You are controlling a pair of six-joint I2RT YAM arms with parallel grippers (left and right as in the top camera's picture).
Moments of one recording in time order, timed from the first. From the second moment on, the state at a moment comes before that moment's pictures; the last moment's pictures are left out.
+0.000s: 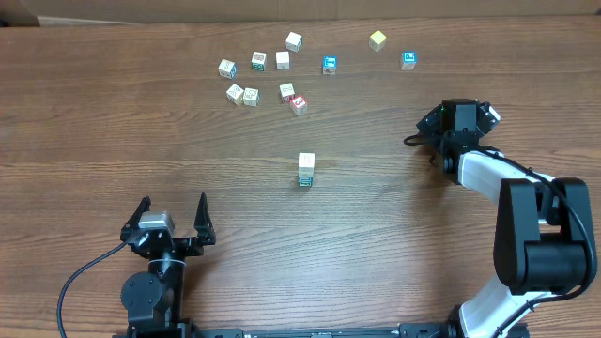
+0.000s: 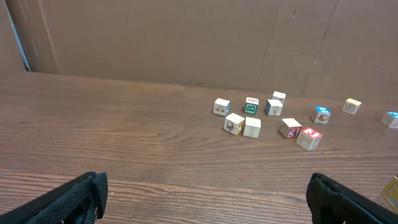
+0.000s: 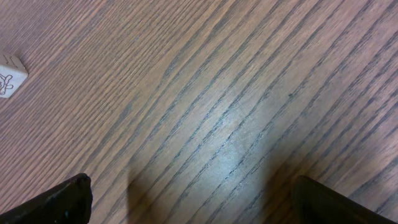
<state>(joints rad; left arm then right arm) 0.09 0.02 0.01 -0.07 0.07 -0.10 0.00 1.87 0.93 0.02 0.28 0.80</state>
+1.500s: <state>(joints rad) 0.09 0.02 0.01 -0.07 0.07 -0.10 -0.01 1.76 0.87 -0.03 0.26 0.81</state>
